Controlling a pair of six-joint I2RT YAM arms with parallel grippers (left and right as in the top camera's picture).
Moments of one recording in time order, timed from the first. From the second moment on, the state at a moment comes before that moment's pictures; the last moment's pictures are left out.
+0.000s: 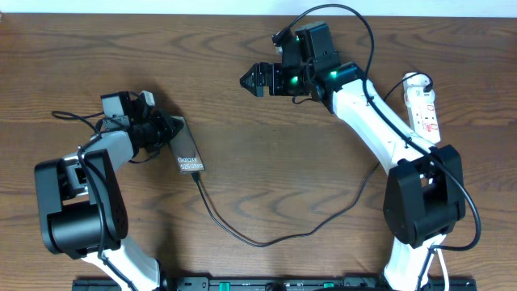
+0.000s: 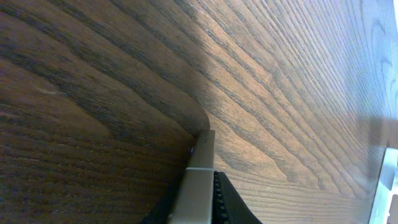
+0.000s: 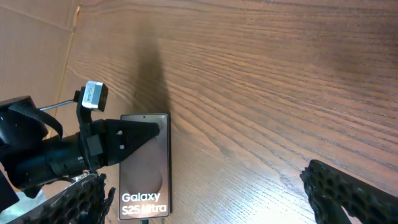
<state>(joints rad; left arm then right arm) 0.21 1.88 0.92 -0.09 0.58 -0.46 0.41 1.99 1.61 -0.43 -0.54 0.43</state>
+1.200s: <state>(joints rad) 0.21 1.87 0.92 -0.11 0.57 -0.45 0.41 1.99 1.61 -0.44 -0.54 0.43</state>
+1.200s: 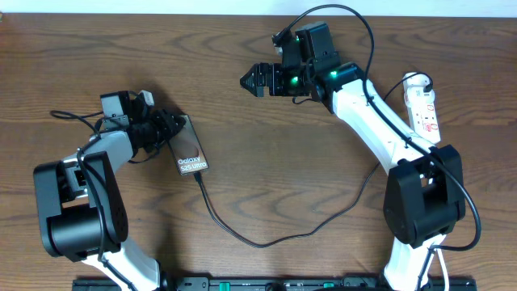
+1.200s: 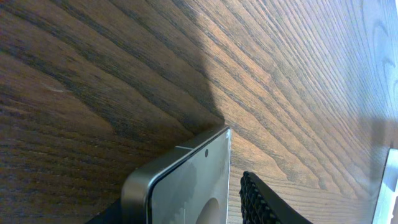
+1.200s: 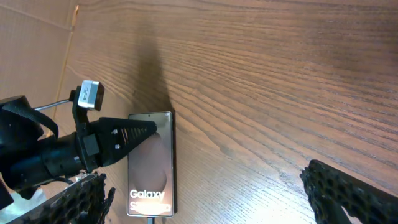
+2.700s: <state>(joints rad) 0.21 1.85 0.93 -0.18 0.50 -0.45 0.41 1.99 1.61 -0.44 -0.54 0.43</state>
